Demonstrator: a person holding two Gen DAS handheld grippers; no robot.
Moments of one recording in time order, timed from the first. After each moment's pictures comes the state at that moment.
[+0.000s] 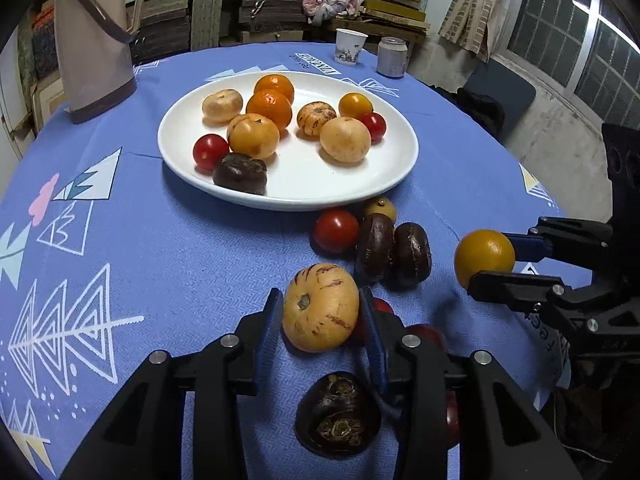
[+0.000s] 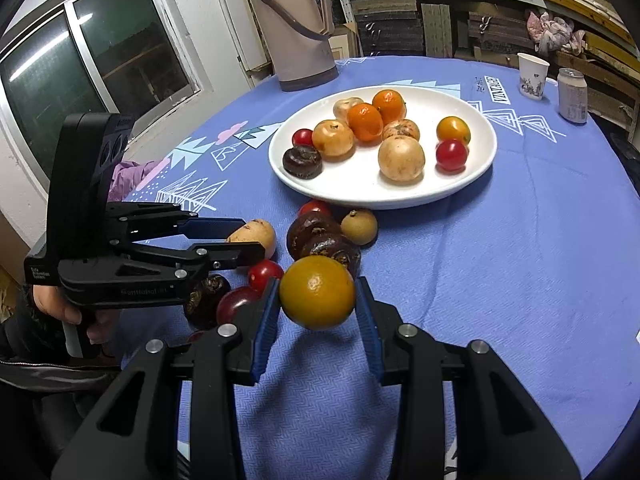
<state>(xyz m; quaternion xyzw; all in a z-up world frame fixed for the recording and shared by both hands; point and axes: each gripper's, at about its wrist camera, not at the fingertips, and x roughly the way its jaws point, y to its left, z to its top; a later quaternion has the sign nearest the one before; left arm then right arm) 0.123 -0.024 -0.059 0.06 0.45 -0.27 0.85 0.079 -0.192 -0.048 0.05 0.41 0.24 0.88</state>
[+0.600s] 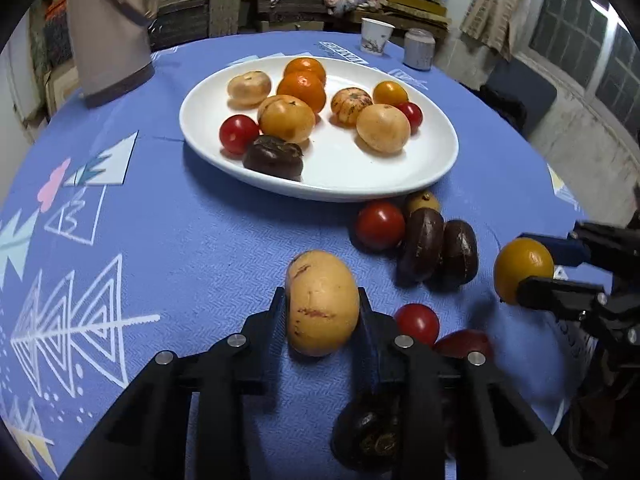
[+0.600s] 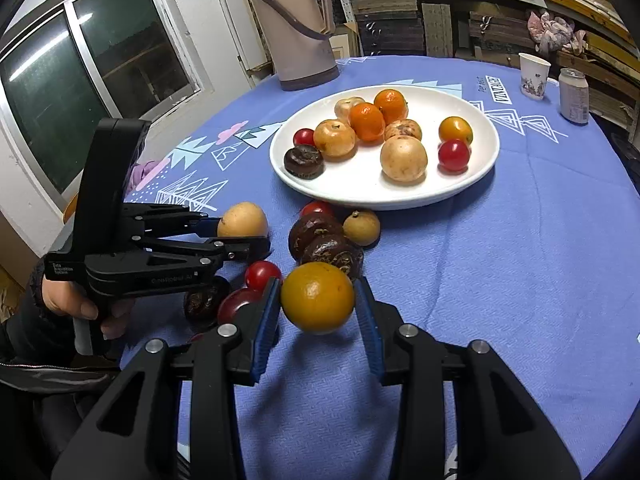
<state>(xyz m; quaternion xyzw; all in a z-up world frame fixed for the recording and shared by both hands) 0.136 -0.019 -0.071 0.08 0.47 -0.24 0.85 0.079 -0.188 -0.050 0.05 0.41 0.24 0.88</state>
